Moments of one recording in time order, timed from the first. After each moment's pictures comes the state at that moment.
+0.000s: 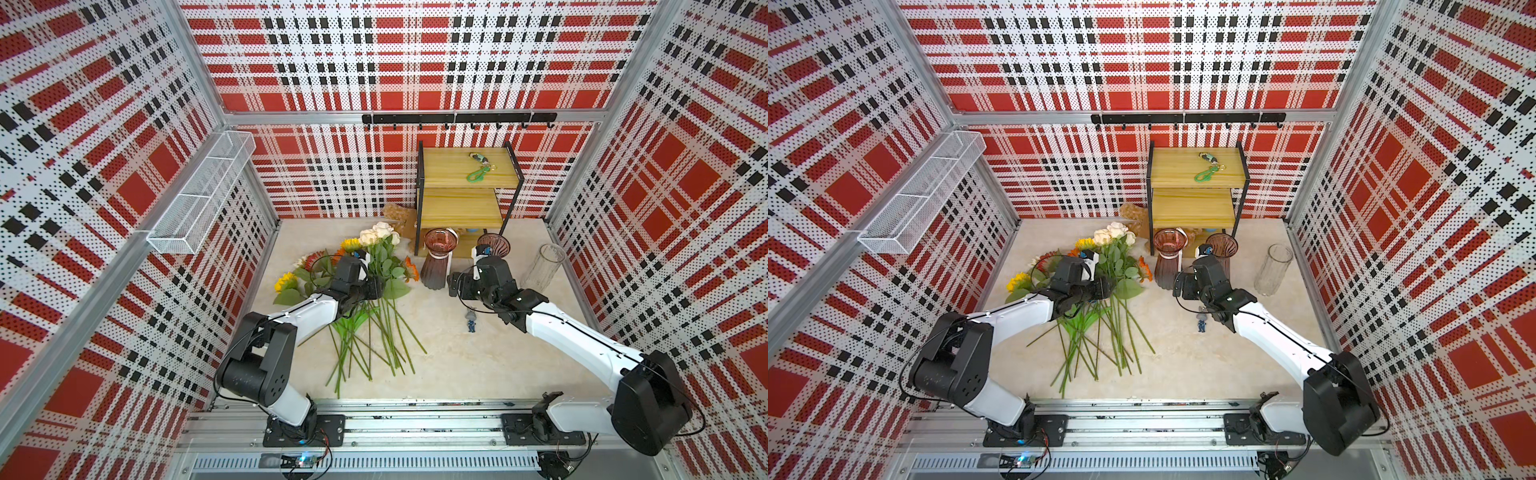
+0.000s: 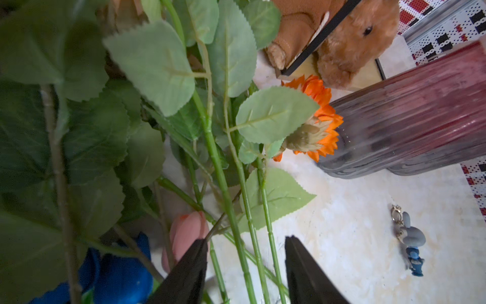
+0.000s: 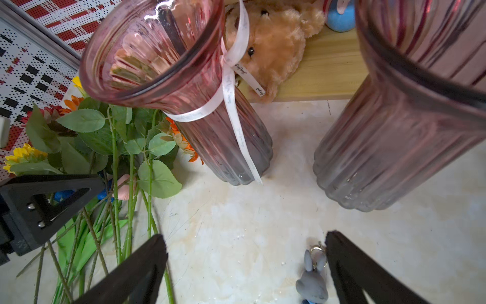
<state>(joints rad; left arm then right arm) -0.34 1.59 0.84 0.03 0.21 -0.38 0.53 1.32 0.91 -0.24 0.14 0.46</state>
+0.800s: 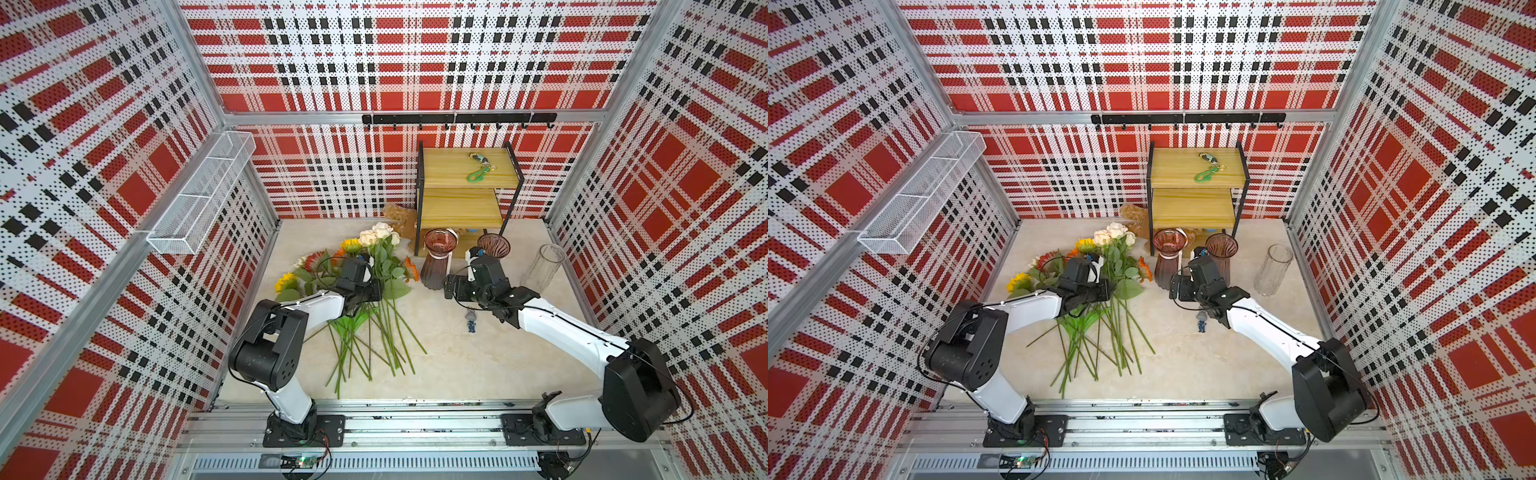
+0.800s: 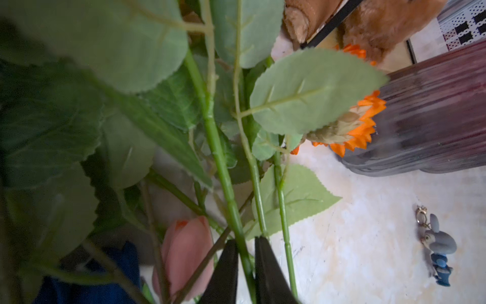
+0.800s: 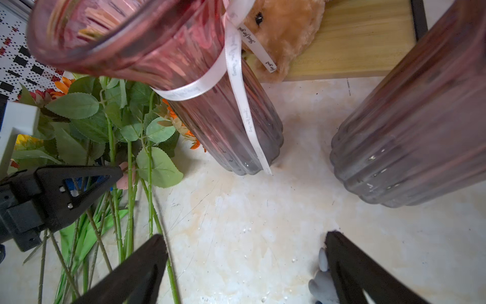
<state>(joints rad) -0.35 1.69 0.88 0.03 0.20 -0.39 0.54 1.39 0.92 -0.24 0.08 0.48</state>
